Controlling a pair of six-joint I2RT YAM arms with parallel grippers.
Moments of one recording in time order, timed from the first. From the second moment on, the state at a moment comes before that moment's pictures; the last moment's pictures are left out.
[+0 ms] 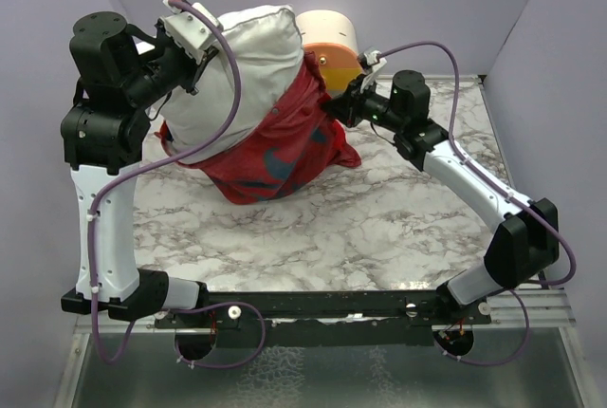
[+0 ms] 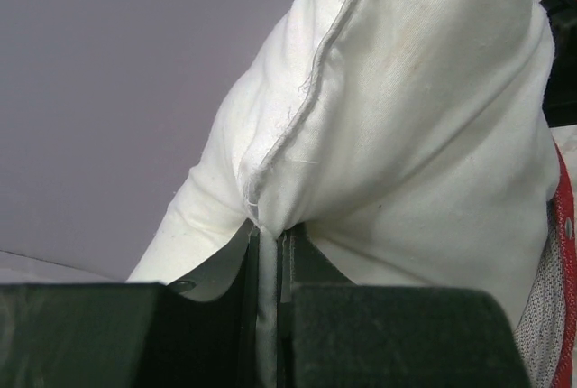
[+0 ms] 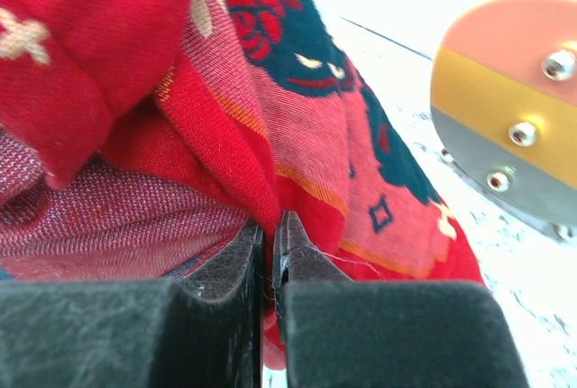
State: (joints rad) left arm -0.15 1.37 2.14 -0.88 0.45 0.50; right arm 0.48 1.54 1.31 0.13 -0.45 0.17
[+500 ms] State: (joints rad) left arm -0.16 1.41 2.25 -0.85 0.27 0.53; right arm 0.41 1.48 1.05 0.18 -0.33 0.32
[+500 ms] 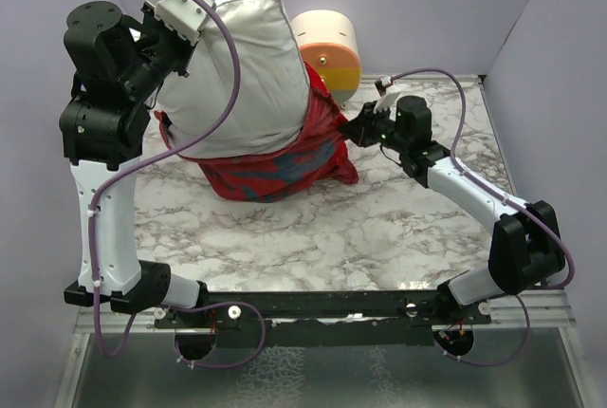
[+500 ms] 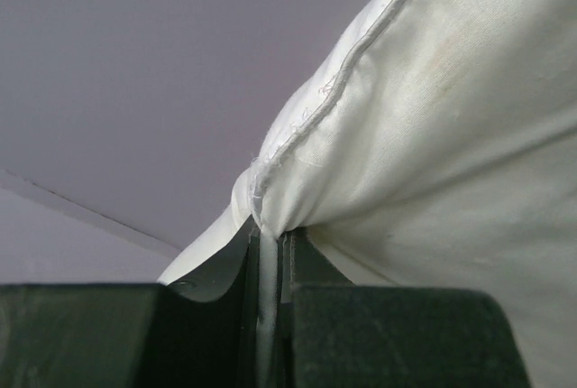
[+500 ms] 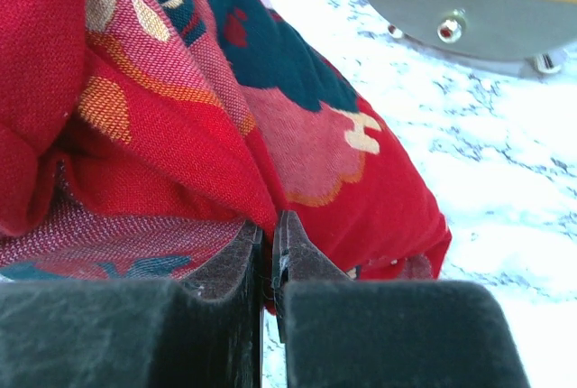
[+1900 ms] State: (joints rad) left arm -0.14 1.39 2.25 -0.78 0.42 0.21; right arm 0.52 1.54 1.92 -0.11 -0.67 0.23
